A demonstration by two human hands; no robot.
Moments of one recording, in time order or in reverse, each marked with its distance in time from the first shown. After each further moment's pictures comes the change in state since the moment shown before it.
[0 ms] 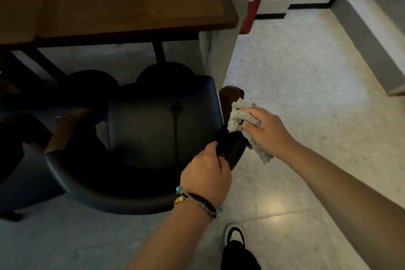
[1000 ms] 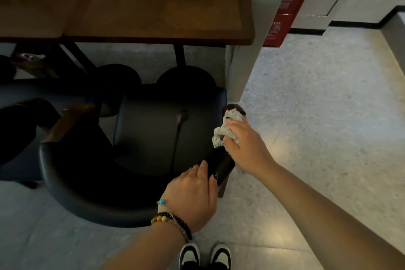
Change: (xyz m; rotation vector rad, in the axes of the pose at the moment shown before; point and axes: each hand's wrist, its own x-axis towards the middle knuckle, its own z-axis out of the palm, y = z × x) left_hand 0.014 0.017 0.030 0.312 0.073 0.058; right_hand 0.054 0.027 0.013 -0.129 -0.111 -0.200
